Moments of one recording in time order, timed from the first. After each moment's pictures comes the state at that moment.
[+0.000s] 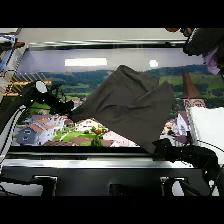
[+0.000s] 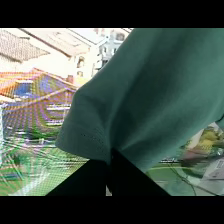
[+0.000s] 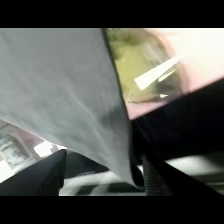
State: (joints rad) left arm 0.09 -1.64 1.35 1.24 -1.31 -1.70; right arm -0.53 -0.84 0.18 2.45 -1.06 -1.85
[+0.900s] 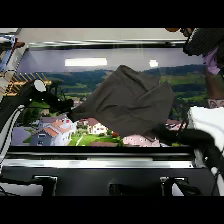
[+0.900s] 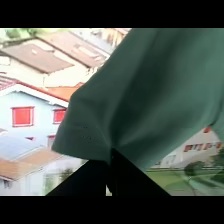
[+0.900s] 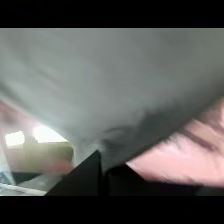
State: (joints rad) left arm 0.09 -1.62 1.38 1.23 -1.29 -1.70; right arm -0.22 -0.90 0.48 2.50 -0.97 -1.80
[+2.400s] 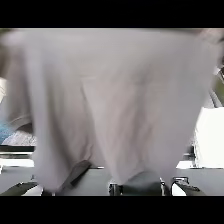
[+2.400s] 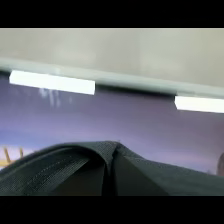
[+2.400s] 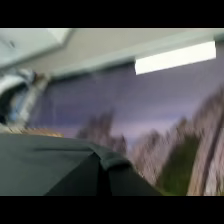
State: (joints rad) left arm 0.20 -1.25 1.96 1.52 -1.10 -1.68; right arm -0.21 -1.13 1.90 2.25 -1.35 -1.40
